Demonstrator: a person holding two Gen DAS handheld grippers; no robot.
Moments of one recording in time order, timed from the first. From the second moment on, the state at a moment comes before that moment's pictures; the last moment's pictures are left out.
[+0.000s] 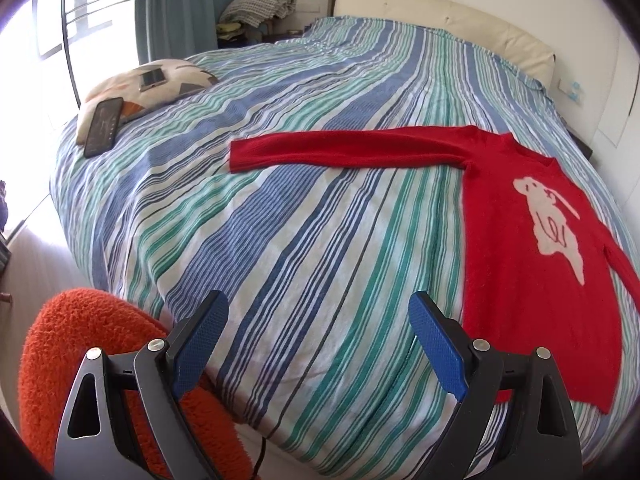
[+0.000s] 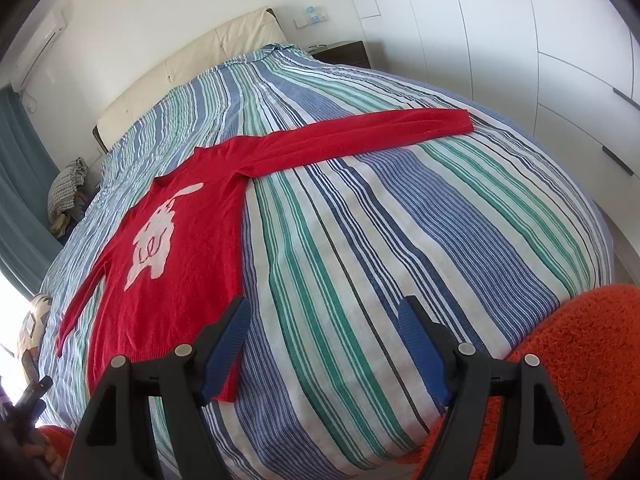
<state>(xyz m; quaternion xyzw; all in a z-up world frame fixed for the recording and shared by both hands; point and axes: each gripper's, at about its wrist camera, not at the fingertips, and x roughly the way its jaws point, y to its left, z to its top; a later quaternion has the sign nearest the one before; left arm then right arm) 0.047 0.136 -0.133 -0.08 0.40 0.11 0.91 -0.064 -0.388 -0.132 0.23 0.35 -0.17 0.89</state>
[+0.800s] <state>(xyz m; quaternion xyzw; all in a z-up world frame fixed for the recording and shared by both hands) 0.046 0.140 -0.133 -0.08 0.41 0.11 0.90 -0.065 -0.387 -0.135 0.23 0.35 -0.17 0.89</state>
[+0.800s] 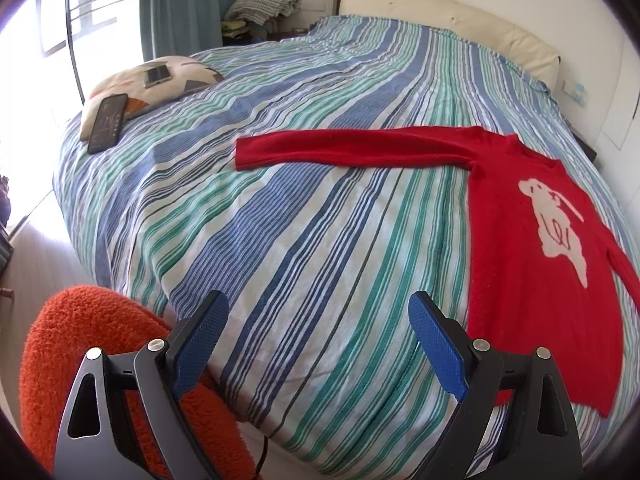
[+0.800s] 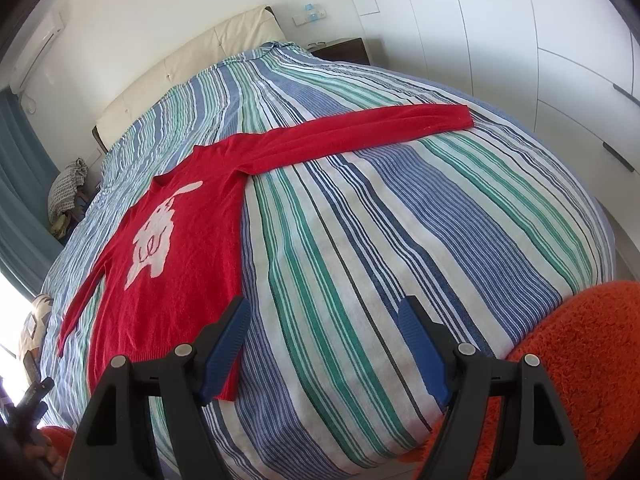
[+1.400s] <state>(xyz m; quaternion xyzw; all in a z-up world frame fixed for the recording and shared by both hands) 0.044 0.142 -0.131 -0.09 0.40 0.12 0.90 -0.066 -0.402 -0.131 0.27 0.34 -0.17 0.89</state>
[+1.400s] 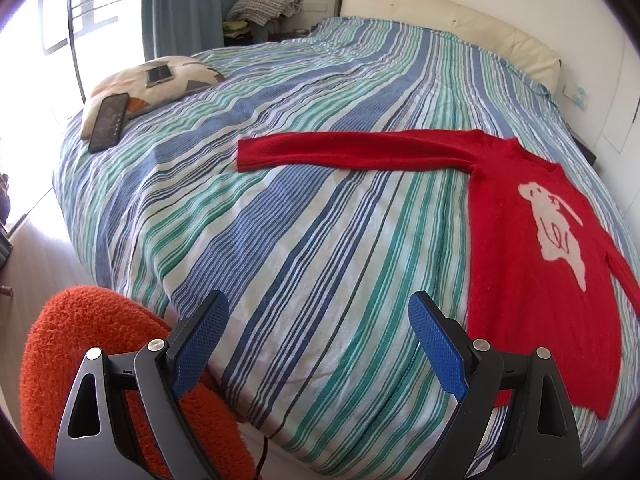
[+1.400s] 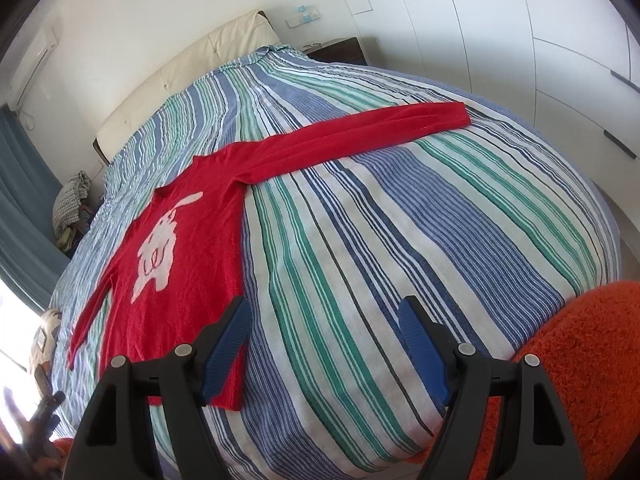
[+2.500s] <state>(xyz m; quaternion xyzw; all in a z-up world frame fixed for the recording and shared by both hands) 0.055 0.122 -0.151 -0.03 0.44 0.13 0.89 0.048 -0.655 -0.181 0.51 0.27 -0.20 0.79</state>
